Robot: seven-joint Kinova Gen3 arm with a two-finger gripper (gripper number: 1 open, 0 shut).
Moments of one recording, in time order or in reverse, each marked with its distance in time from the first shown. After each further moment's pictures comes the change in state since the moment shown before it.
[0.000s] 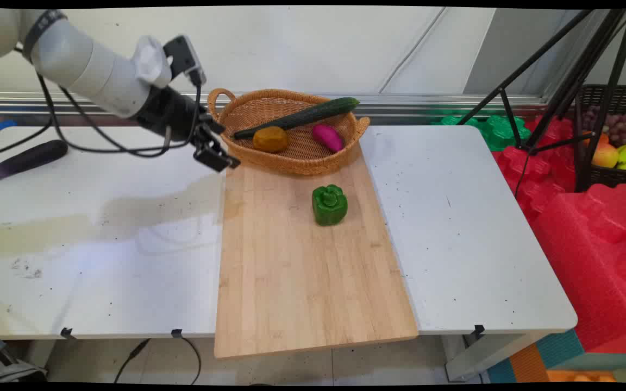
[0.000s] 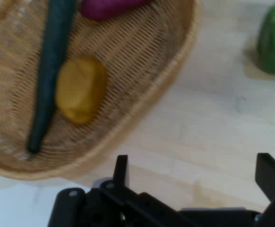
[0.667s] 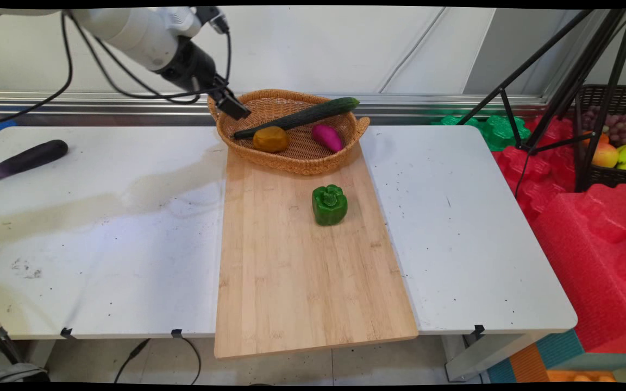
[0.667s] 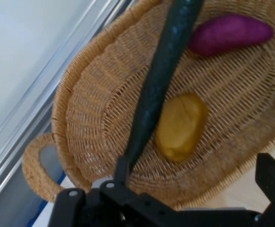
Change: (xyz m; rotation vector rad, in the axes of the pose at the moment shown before) arm 0.056 -0.056 0.019 0.170 -0.012 -0.106
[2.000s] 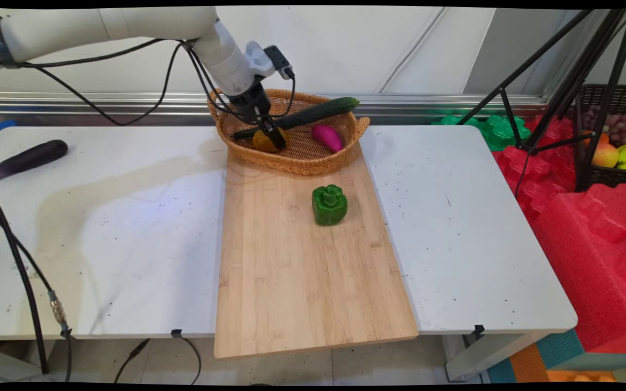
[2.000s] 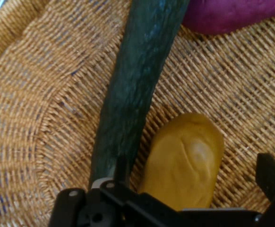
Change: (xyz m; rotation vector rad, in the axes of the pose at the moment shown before) arm 0.045 -0.016 0.180 -0.155 -0.224 0.040
